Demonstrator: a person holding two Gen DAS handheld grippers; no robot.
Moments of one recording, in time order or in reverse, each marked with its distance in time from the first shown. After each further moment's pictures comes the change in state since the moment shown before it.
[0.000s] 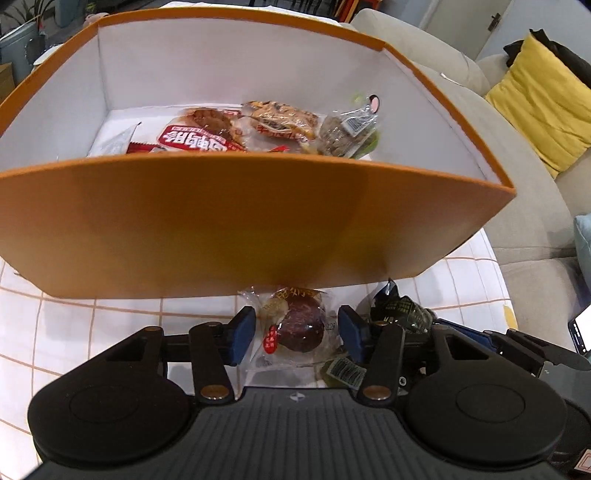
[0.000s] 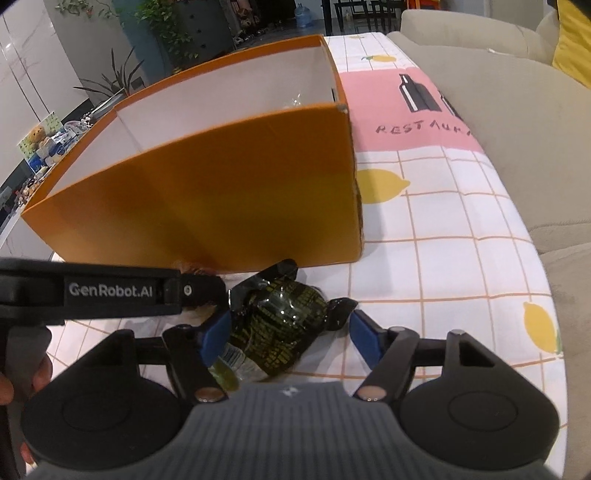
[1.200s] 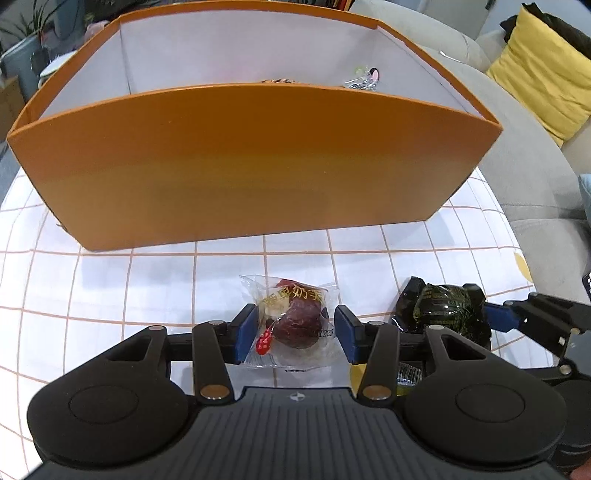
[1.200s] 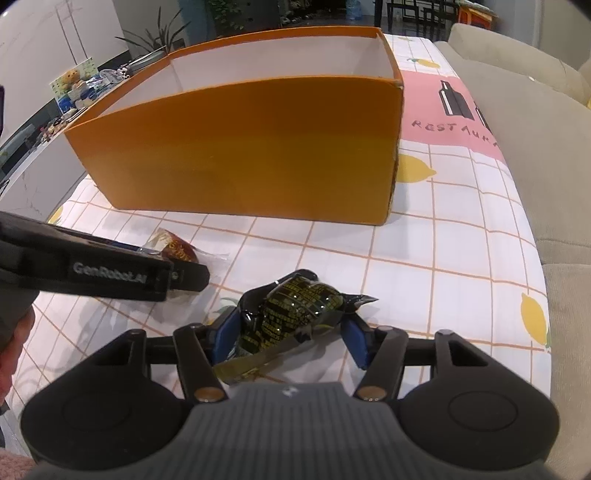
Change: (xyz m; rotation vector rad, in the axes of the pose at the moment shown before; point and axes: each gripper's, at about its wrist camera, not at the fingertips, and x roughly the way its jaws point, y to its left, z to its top) left arm -0.019 -0.003 -0.033 0.067 0.023 0.073; right arm -0.015 0.015 -0.024 -0.196 0.048 0.017
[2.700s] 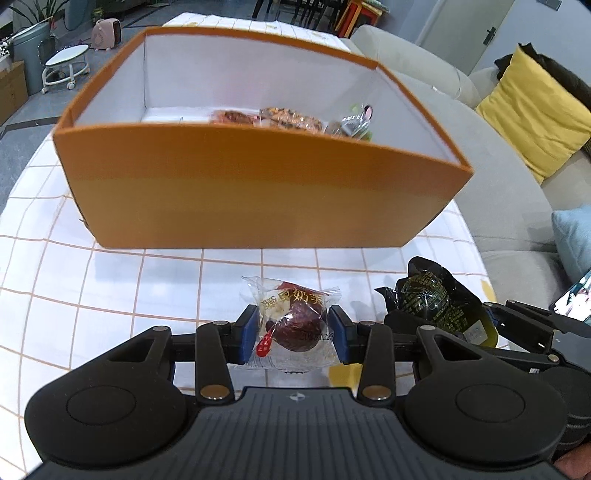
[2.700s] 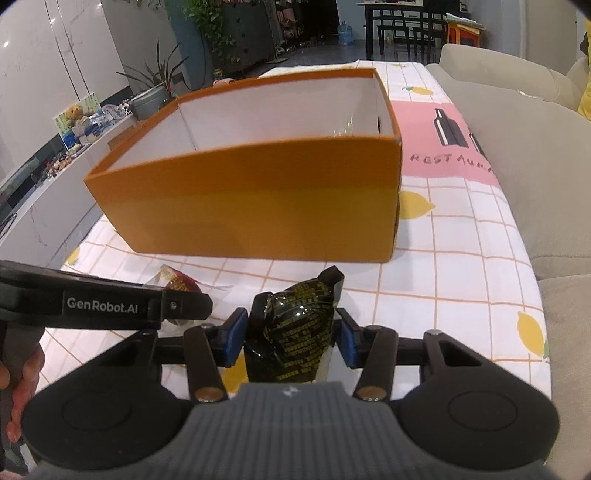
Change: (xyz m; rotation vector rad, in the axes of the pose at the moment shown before) left arm -0.038 0.016 -0.005 -0.084 -0.075 -0.085; right arm -0.025 0.007 0.010 0.053 -0.107 0.023
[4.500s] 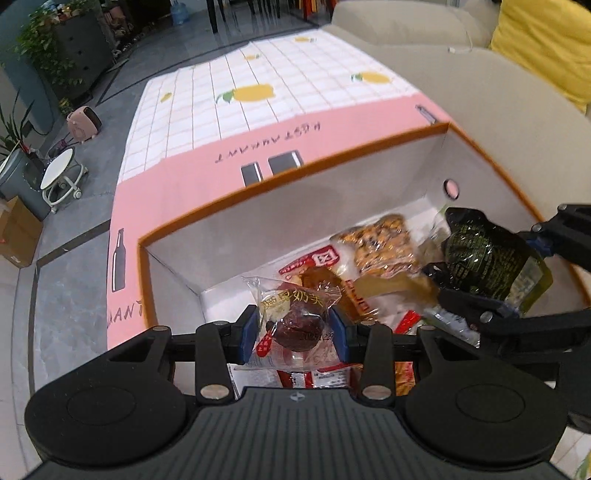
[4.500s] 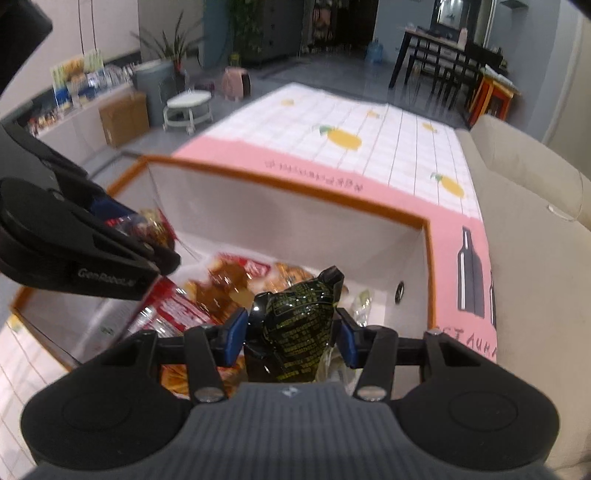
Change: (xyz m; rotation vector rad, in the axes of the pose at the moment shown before) left arm 0.055 0.010 0.174 0.399 0.096 0.244; right arm 0.082 0.025 0.167 -0.250 0.044 -0.128
